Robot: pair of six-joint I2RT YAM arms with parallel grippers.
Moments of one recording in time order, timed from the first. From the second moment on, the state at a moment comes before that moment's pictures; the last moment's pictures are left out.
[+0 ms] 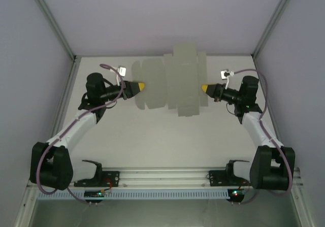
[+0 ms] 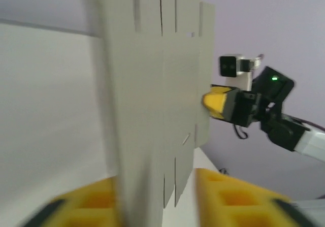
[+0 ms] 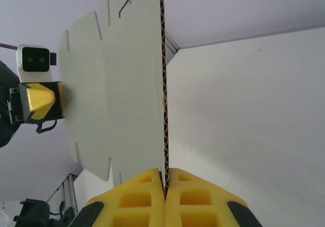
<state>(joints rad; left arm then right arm) -0.26 1.25 0.82 0.27 0.89 -0.65 -0.05 1.22 0.75 0.18 -1.05 0.39</state>
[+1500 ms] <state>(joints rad) -0.36 1.86 1.41 -0.38 0.68 -0.54 0.70 1.71 0.86 0.29 0.33 -0.99</state>
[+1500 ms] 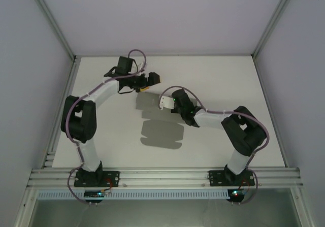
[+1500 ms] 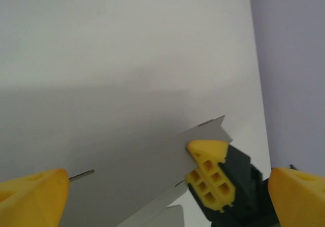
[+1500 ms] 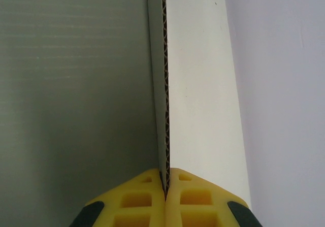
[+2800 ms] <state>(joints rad) -0.43 1.94 1.23 0.22 0.96 -0.99 0.69 1.68 0.85 0.35 0.31 -0.77</state>
